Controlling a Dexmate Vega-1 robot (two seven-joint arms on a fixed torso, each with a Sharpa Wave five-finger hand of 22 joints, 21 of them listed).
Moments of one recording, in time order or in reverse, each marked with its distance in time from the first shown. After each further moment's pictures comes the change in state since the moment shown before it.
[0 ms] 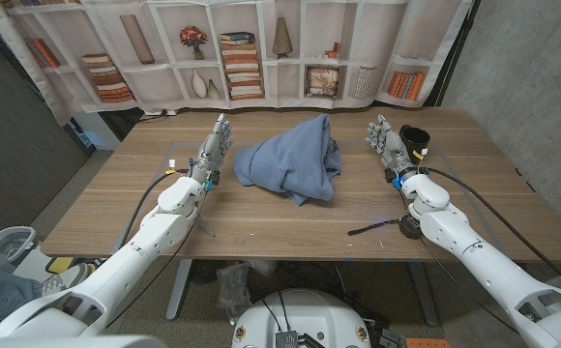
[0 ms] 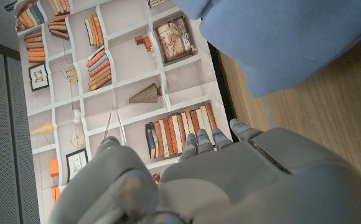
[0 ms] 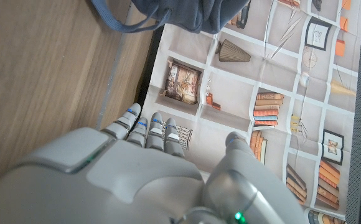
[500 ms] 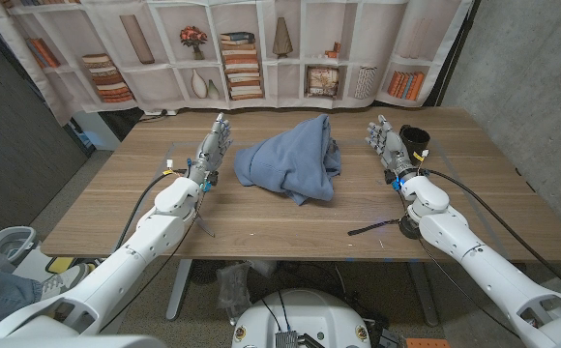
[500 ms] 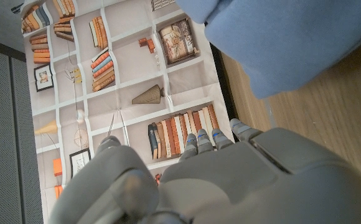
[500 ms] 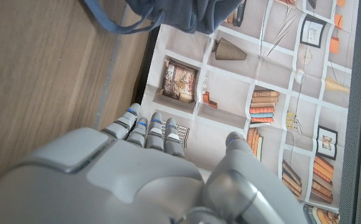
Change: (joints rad) left arm 0.021 0.019 -0.009 -0.041 -0.012 0.009 0.000; left_hand 0.008 0.008 0.000 0.000 0.008 -0.004 0.004 0.000 0.000 0.000 0.000 0.000 0.000 0.000 0.000 0.000 0.000 0.000 0.000 0.004 0.000; right arm -0.018 0.001 0.004 -0.023 0.003 0.011 -0.015; right_hand 0.000 0.000 0.000 0.000 0.000 0.000 0.000 0.000 0.000 0.000 0.000 0.000 0.003 0.000 0.000 0.000 0.000 0.000 0.000 0.000 0.000
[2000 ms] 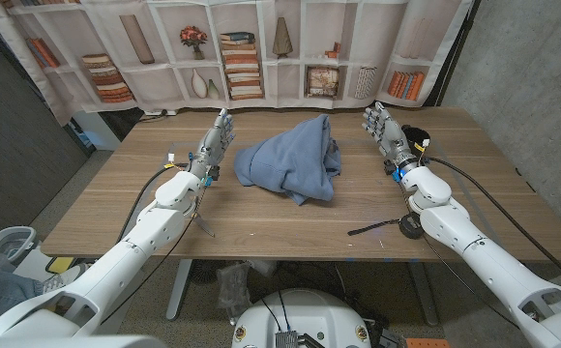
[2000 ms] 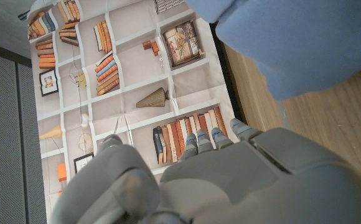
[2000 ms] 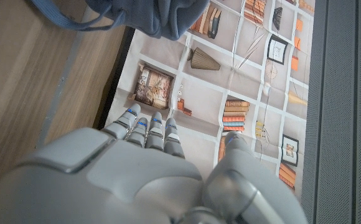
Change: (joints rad) left arm -0.024 0.004 0.007 -0.012 0.007 0.022 -0.005; left_hand 0.013 0.013 -0.003 -0.003 0.005 0.019 0.000 0.008 0.000 0.006 -0.005 0.000 0.000 0.011 -0.001 0.000 0.000 0.000 0.000 0.000 0.000; right arm 0.019 -0.018 -0.004 -0.036 -0.032 0.062 0.054; right_hand 0.007 0.007 0.004 -0.010 0.003 0.008 -0.003 0.000 0.000 0.007 -0.007 0.000 0.001 0.000 0.000 0.000 0.000 0.000 0.000 -0.014 0.004
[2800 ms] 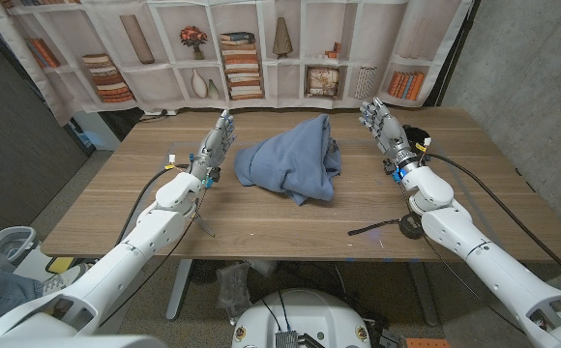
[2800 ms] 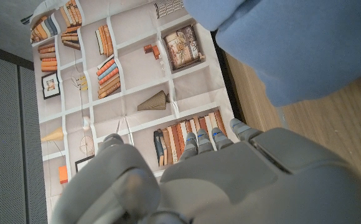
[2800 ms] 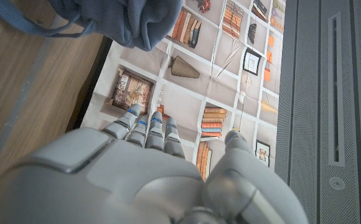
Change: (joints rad) left arm 0.016 0.005 0.002 -0.022 0.002 0.001 0.001; left_hand 0.004 0.004 -0.004 -0.004 0.000 0.000 0.000 0.000 0.000 0.011 0.000 0.007 0.000 0.000 0.000 0.000 0.000 0.000 0.000 0.000 0.000; right arm -0.040 -0.022 0.005 -0.076 -0.027 0.061 0.010; right_hand 0.016 0.002 -0.003 -0.005 0.000 0.007 -0.004 0.000 0.000 0.004 0.004 0.000 0.000 0.005 0.005 0.000 0.000 0.004 -0.004 -0.007 0.000
